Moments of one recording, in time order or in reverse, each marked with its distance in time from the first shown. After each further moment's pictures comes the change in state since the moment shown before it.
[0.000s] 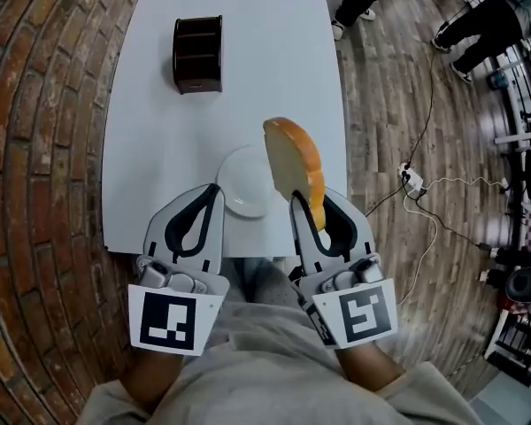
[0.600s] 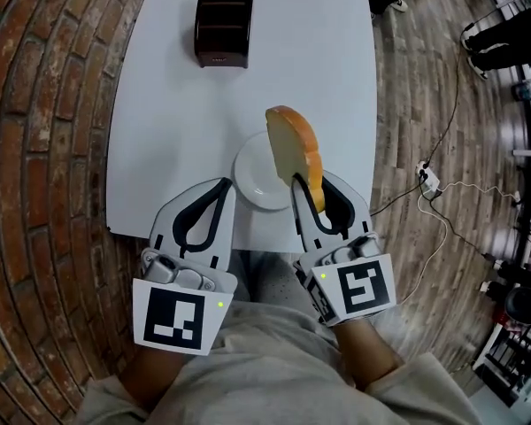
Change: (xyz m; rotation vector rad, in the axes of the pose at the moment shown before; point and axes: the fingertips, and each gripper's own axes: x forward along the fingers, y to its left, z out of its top) left arm 0.006 0.015 -0.041 0.009 0.112 0.021; right arm 0.053 0.010 -0.060 0.058 0.122 0.091
